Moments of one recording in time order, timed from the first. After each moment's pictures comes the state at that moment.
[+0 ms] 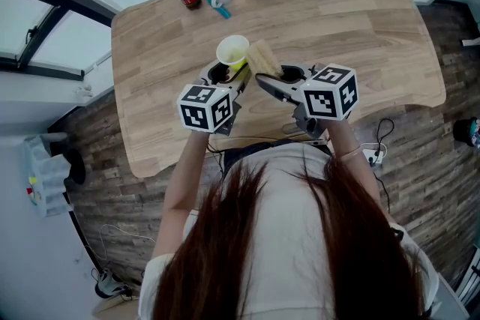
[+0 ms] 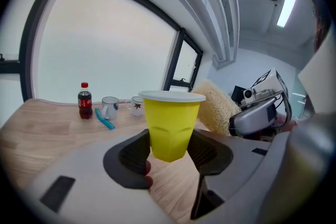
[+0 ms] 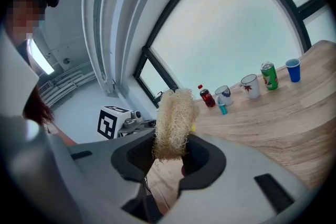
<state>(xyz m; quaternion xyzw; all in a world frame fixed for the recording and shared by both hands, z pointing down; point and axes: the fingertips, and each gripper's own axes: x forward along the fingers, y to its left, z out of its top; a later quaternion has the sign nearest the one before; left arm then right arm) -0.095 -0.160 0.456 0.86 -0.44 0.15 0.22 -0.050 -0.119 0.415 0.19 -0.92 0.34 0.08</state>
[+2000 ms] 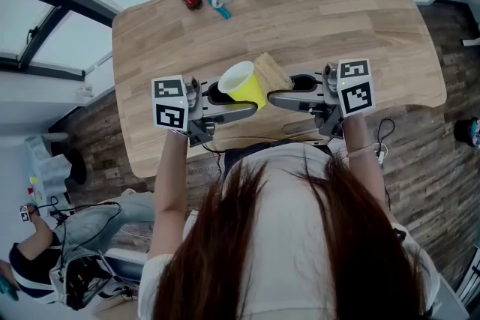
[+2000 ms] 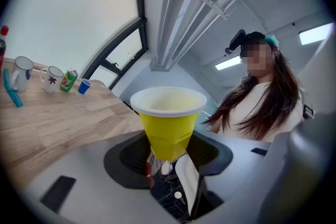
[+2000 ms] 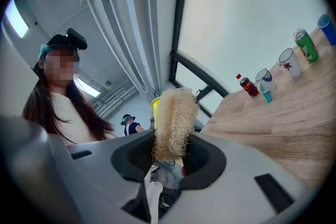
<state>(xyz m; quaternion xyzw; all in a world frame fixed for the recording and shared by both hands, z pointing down) -0.057 -0.057 0.379 0.94 0.01 0.04 0.35 -0.035 -0.071 0.367 -0.06 -0.92 0.39 -0.02</state>
